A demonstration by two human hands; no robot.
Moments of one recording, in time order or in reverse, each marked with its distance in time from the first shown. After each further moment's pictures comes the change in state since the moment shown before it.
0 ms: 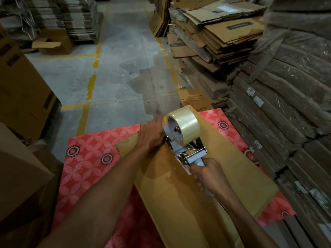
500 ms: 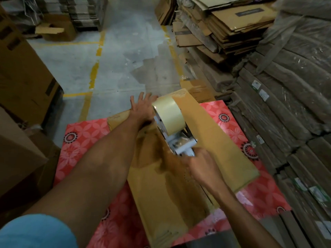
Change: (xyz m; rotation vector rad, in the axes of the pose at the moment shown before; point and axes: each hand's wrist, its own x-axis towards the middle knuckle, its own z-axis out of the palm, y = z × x) left_hand 0.044 -0.020 -0.012 0.199 -0.161 -0.111; right_hand -0.003 -0.004 -0.001 -0.294 -0.027 0.002
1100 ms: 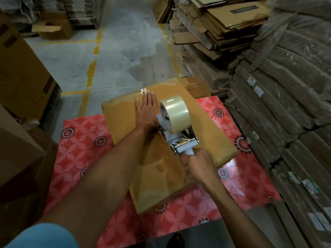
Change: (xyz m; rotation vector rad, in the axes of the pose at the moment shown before) left_hand -0.041 0.051 0.023 0.040 0.056 -0.035; right_hand -0.012 0.027 -0.003 0.109 0.013 0.075
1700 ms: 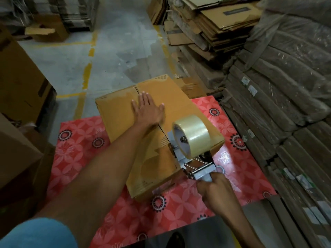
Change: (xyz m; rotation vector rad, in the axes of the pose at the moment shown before) left_hand 0.007 0.010 -0.009 -0.157 -0.056 -0.141; right_hand -0.069 0.039 -0.027 -0.138 -0.043 -0.034
